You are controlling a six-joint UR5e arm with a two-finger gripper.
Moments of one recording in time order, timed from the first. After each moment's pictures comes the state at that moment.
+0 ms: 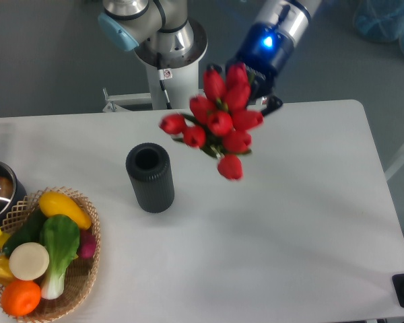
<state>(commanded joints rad) 2.82 -1.49 -1.88 -0.93 0.30 0.94</state>
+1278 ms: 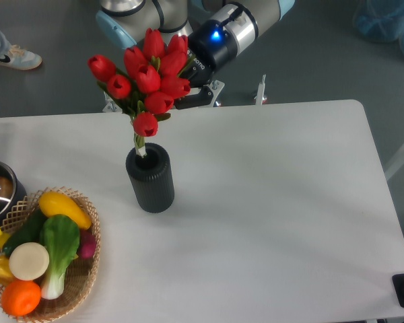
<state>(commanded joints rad) 2.75 -1.48 -2.06 -0.93 0.08 1.08</state>
